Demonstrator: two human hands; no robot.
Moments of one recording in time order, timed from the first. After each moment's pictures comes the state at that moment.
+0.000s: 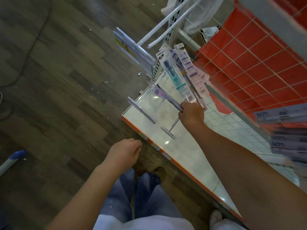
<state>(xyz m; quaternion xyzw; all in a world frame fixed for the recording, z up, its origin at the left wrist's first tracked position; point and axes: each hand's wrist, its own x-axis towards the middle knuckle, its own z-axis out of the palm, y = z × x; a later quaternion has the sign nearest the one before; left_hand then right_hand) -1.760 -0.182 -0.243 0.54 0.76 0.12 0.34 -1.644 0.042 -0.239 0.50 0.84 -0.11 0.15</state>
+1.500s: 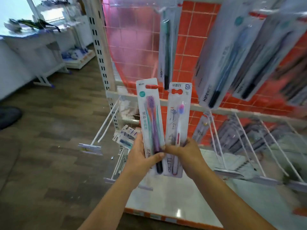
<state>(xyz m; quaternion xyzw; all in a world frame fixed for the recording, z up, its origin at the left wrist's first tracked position) -1.693 -0.084 -0.016 0.45 0.46 0.54 0.54 -1.549 -0.053 0.006 0.49 0.47 -0.58 -0.44</state>
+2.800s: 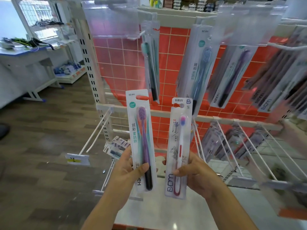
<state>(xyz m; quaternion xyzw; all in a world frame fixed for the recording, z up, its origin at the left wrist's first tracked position) -1.679 -0.121 0.008 0.40 0.39 0.56 0.61 -1.483 -0.089 0.029 0.38 0.44 -0.74 -0.34</state>
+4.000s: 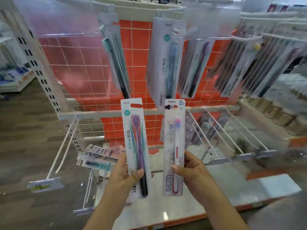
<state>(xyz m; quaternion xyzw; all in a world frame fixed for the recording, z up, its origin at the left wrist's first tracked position) -1.669 -0.101 -0.009 0.46 0.38 0.47 0.65 -1.473 -0.124 0.017 0.46 0.31 -0.64 -0.54</state>
